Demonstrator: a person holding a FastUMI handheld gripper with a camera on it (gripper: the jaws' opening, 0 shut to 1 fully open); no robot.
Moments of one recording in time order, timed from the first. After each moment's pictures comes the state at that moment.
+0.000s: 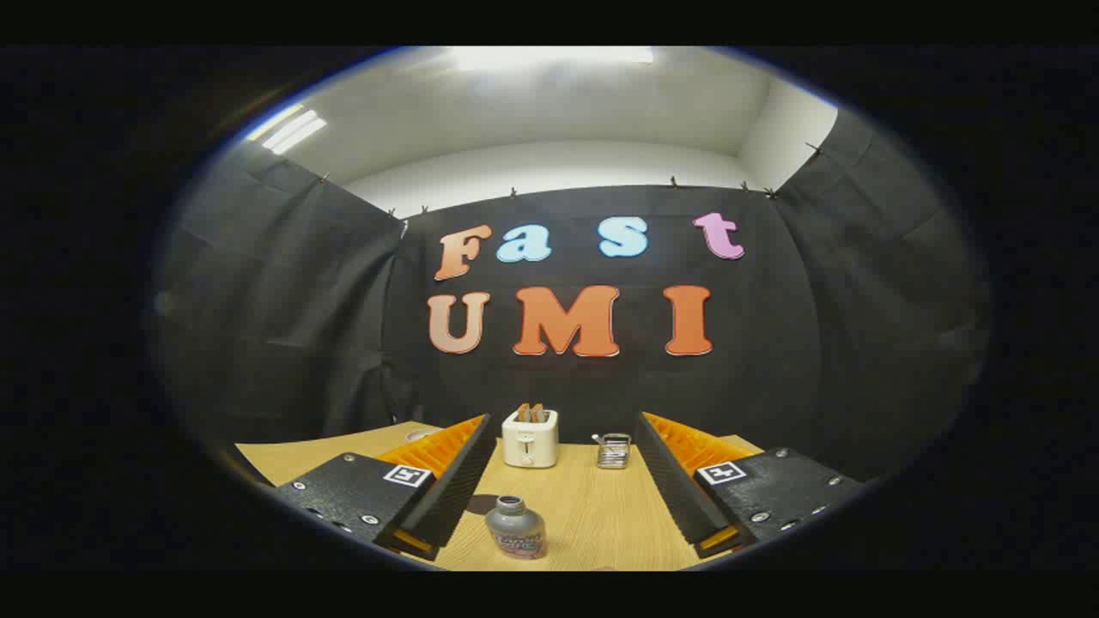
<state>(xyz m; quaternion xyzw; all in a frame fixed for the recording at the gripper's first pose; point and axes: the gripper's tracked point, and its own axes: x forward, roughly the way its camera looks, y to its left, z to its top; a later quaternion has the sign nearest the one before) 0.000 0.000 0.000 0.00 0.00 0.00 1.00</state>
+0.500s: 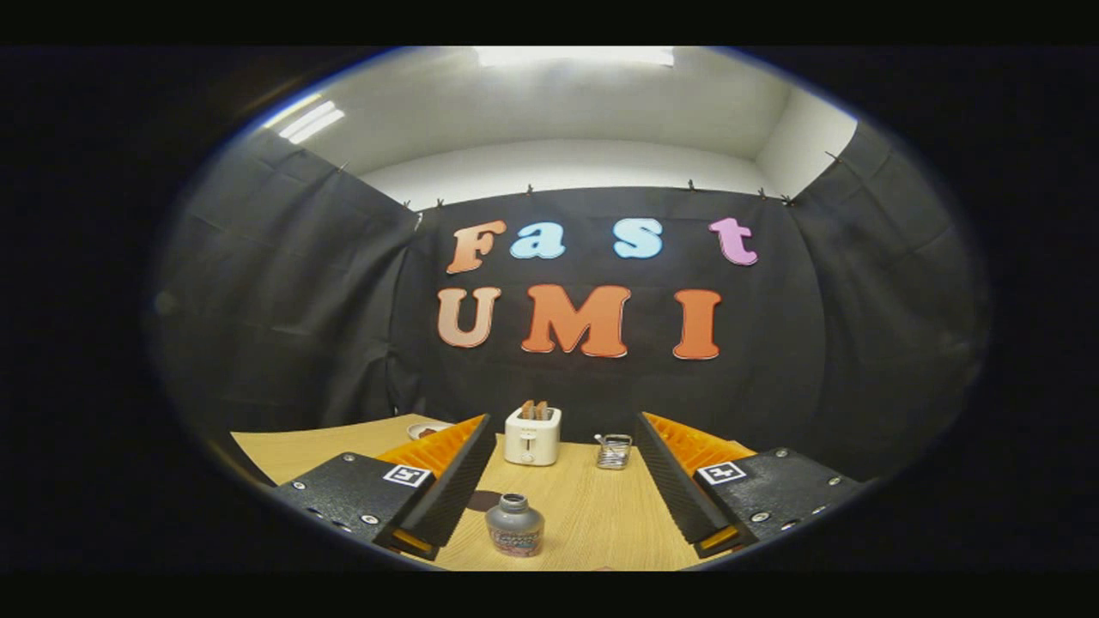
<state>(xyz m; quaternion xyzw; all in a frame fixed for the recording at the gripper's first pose) -0.001 0.006 0.006 -0.02 0.00 0.01 1.00</state>
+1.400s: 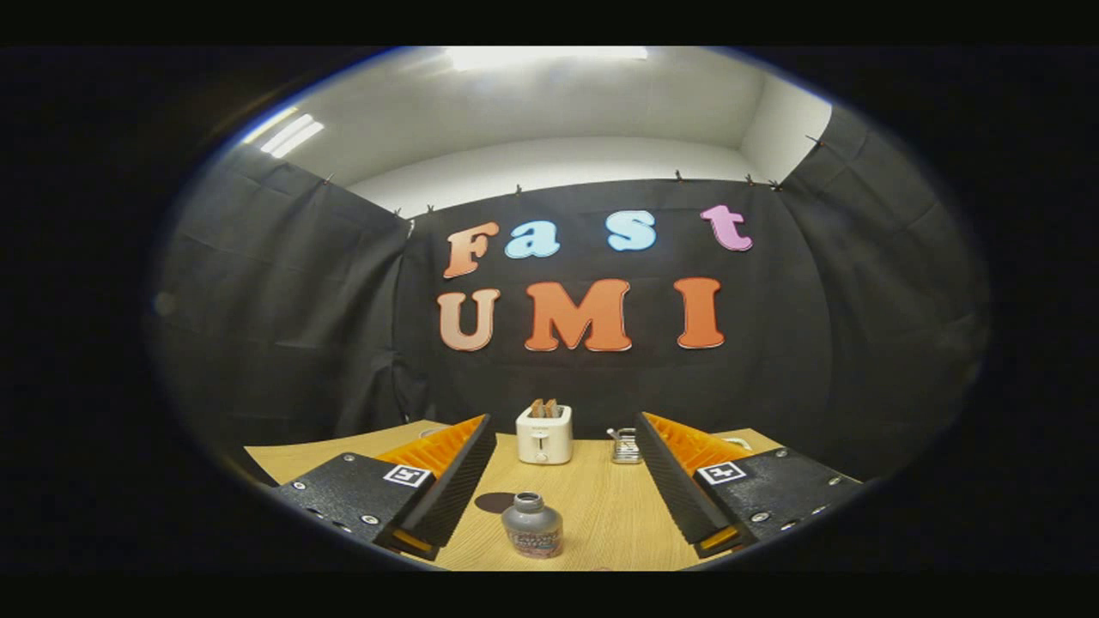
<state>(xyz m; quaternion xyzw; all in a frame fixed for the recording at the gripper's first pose) 0.000 0.013 -0.020 0.01 0.01 0.02 1.00</state>
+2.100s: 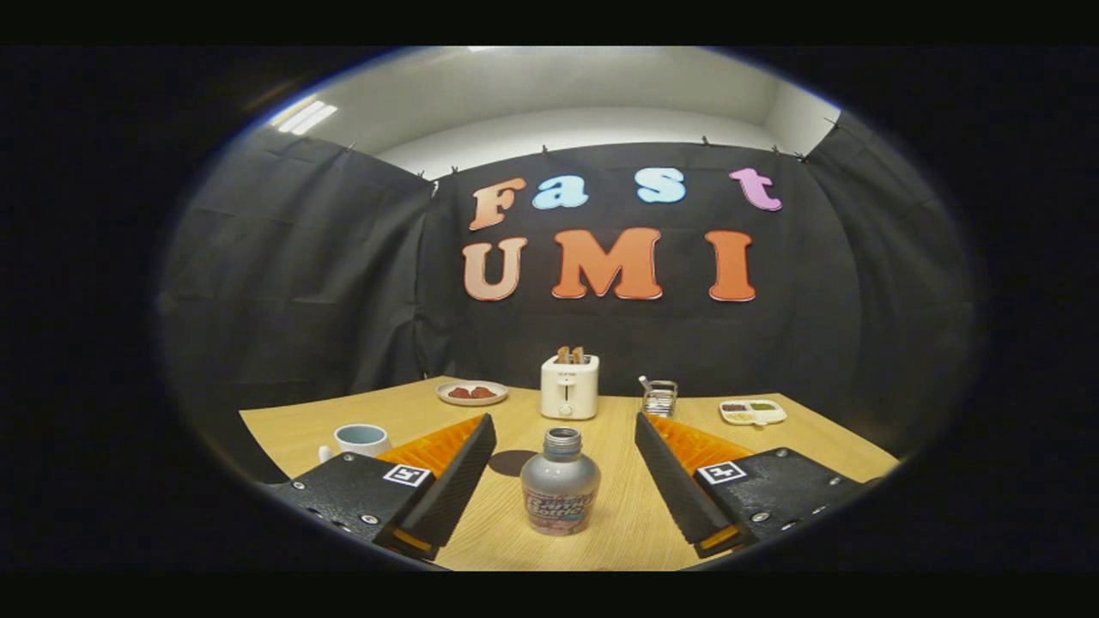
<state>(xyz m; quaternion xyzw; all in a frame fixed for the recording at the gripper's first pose) 0.003 0.046 -0.131 0.00 0.09 0.06 0.99</state>
